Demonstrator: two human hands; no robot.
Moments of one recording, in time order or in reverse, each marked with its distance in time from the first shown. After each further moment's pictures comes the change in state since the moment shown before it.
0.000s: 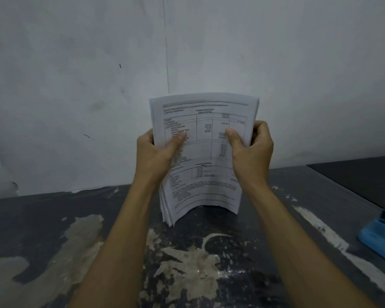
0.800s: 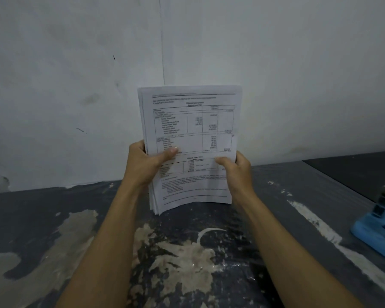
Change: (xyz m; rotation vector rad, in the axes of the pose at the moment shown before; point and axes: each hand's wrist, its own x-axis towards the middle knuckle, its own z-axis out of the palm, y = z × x) left_hand 0.002 -0.039 -0.023 0.009 -0.100 -0.113; right_hand -0.023 0.063 -0.006 0.088 -0.208 0.466
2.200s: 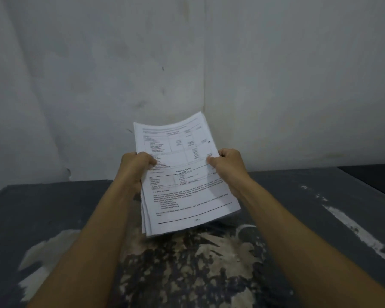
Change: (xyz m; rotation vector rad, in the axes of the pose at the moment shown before) left_hand -0.009 0.030 -0.112 0.038 0.320 -0.565; right_hand -0.033 -0.047 0.093 -0.308 -0.241 0.183
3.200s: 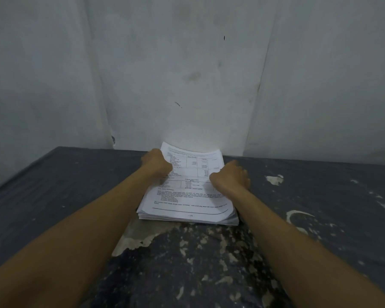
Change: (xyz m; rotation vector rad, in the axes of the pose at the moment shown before) left_hand 0.045 -0.059 -0.090 0.935 0.050 0.046; right_hand -0.027 0.049 0.134 -0.796 0.010 0.122
